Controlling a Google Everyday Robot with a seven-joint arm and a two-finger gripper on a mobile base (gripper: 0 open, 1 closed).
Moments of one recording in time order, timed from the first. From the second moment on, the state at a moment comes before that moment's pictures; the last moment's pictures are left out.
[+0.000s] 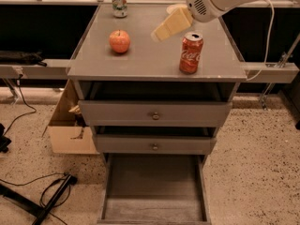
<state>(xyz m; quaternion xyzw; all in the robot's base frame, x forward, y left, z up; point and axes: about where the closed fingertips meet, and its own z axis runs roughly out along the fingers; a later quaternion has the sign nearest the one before) 0.655 -0.067 1.003 -0.40 0.81 0.08 0.43</state>
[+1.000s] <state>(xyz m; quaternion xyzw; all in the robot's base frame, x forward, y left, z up) 0.785 -0.003 0.915 -0.40 0.82 0.11 0.40</state>
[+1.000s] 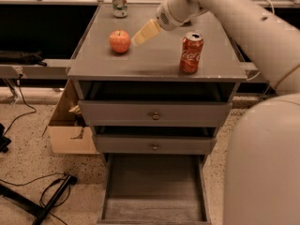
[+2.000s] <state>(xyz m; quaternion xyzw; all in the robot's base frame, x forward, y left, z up) 0.826 0.098 0.851 -0.42 0.81 0.21 0.36</state>
